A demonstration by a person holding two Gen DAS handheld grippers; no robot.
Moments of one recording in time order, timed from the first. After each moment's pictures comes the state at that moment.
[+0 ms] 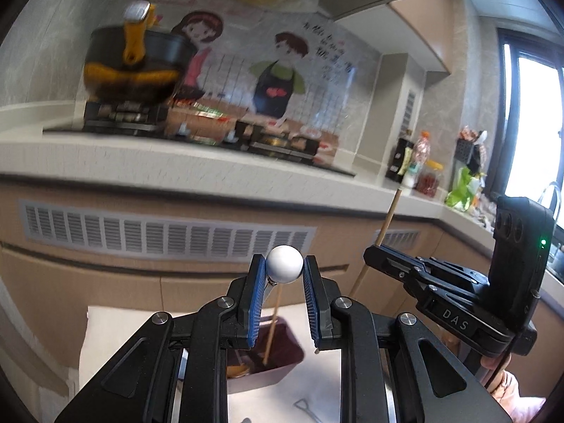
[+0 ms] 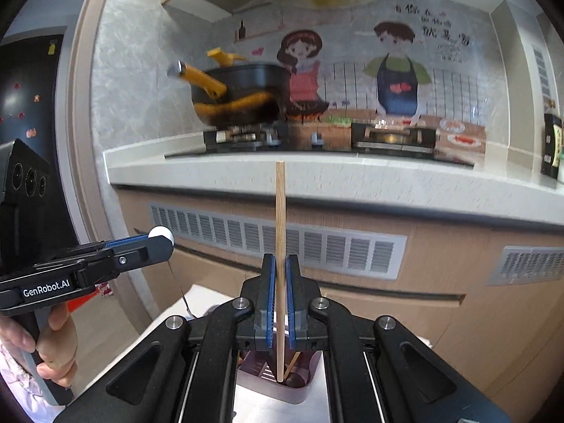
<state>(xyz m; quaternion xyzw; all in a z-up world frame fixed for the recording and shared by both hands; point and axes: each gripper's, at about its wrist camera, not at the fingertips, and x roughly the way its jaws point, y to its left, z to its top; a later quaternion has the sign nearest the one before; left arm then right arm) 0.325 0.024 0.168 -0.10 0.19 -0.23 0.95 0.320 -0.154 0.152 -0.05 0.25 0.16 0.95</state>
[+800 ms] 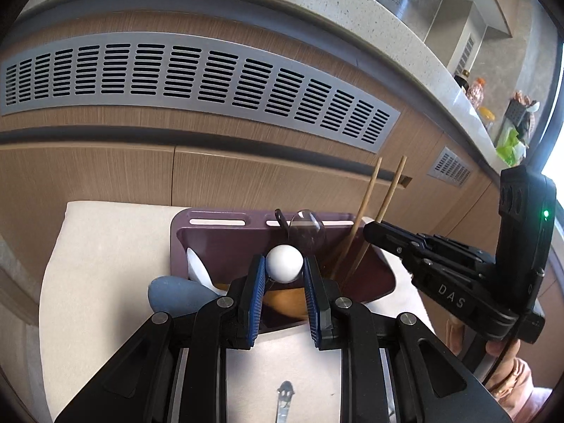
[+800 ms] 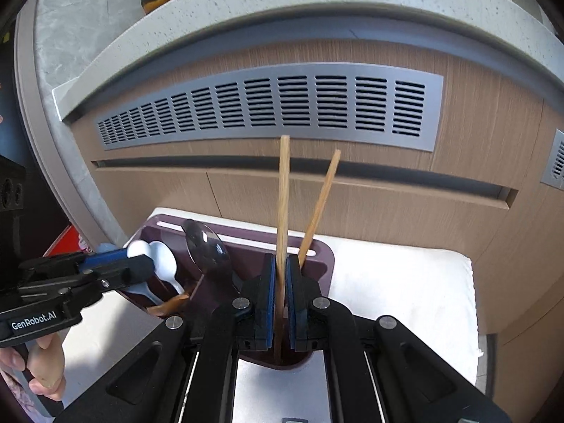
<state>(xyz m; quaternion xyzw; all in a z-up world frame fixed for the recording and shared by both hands) 0.396 0.027 0.014 -0.11 0.35 -0.20 0.91 0.378 -0.163 0.003 -0.03 0.40 0.12 0.91</state>
